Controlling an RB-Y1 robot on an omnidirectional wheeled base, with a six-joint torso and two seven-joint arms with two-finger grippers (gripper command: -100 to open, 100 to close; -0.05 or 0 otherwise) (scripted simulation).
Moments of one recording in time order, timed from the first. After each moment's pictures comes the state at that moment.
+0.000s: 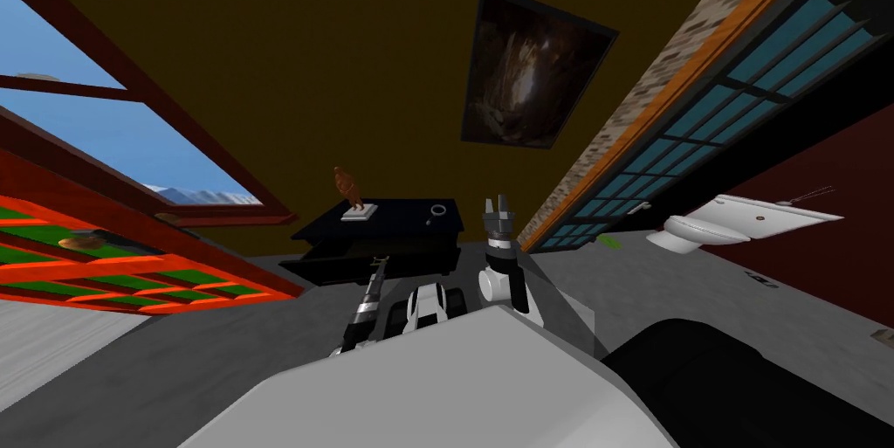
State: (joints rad) left arm 0.21 0.04 -0.04 -0.93 -0.11 -1.02 -0.25; right arm 0.49 0.02 0.07 -2.29 -0.07 -0.50 -0.04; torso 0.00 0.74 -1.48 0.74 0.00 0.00
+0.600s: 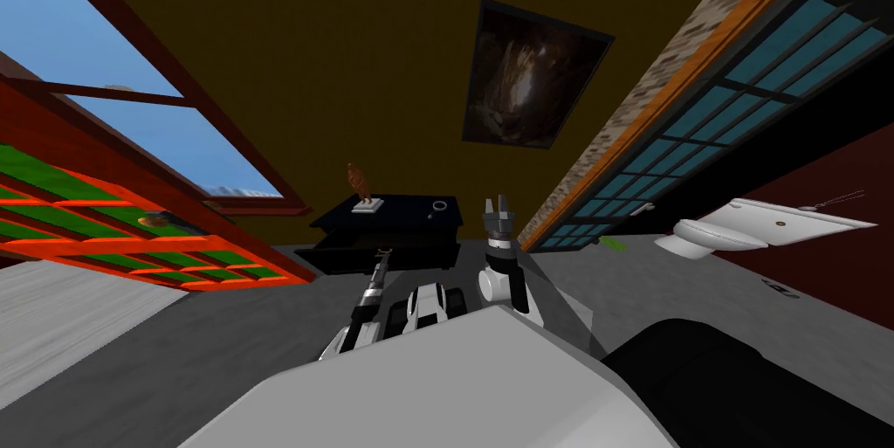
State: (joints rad) left arm 0.06 0.05 0.00 -0.78 -0.13 -1.03 -0.23; right arm 0.49 0.02 0.07 -2.29 -0.07 -0.50 -0.04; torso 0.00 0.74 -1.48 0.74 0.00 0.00
